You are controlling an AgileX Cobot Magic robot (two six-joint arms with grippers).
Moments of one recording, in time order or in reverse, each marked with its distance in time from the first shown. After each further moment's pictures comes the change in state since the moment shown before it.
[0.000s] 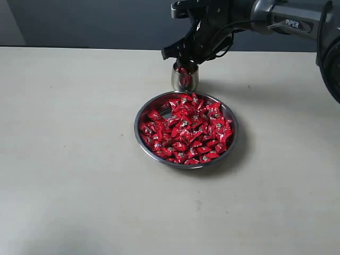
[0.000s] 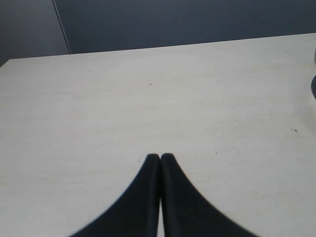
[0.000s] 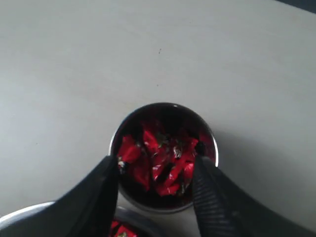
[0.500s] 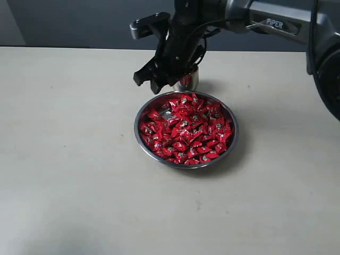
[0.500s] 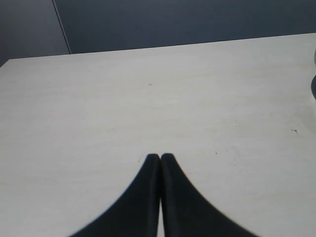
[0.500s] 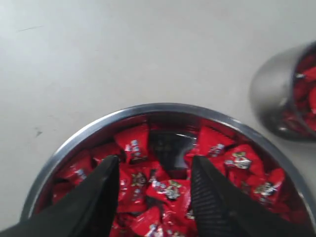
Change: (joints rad) left arm 0.000 0.000 0.000 0.000 0.000 0.000; right arm 0.155 -0.058 0.000 0.034 0.276 -0.150
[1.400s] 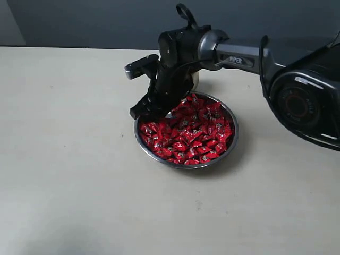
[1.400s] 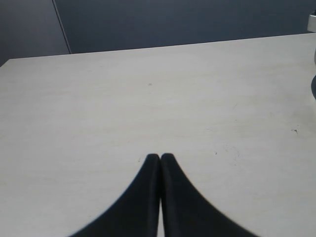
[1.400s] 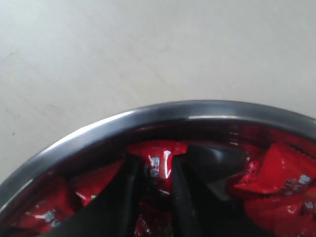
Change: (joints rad) left arm 0.000 0.000 0.000 0.000 0.000 0.000; right arm 0.036 0.171 0.000 0.007 -0.070 -0.009
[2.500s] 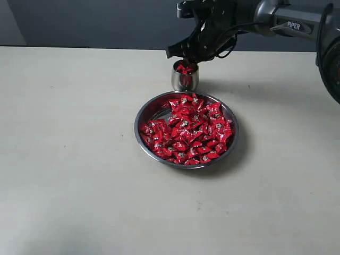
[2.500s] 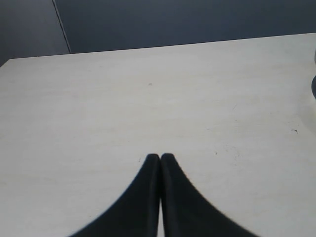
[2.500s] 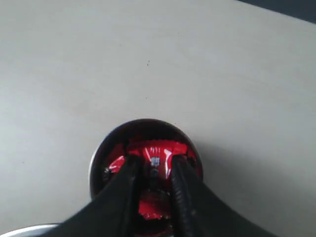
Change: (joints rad) left arm 0.000 0.000 0.000 0.000 0.000 0.000; right arm -0.215 -0.094 0.000 -0.014 -0.258 0.141
